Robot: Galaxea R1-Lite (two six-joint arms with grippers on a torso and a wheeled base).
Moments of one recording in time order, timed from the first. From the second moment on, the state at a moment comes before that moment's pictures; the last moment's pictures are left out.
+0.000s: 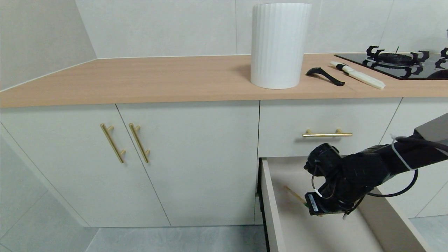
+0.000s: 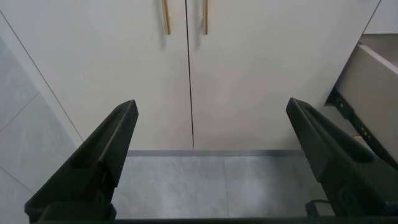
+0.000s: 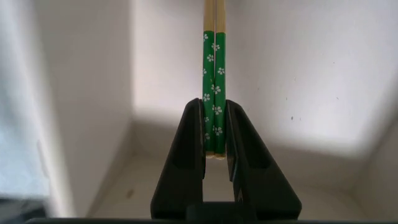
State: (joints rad) left arm 0.00 0.00 0.00 0.00 0.01 0.00; right arm 0.44 2.05 -1.09 0.27 -0.01 0.32
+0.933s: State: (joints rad) left arm 0.00 0.00 0.00 0.00 0.01 0.00; right arm 0.43 2.26 -1.09 0.12 -0.01 0.33
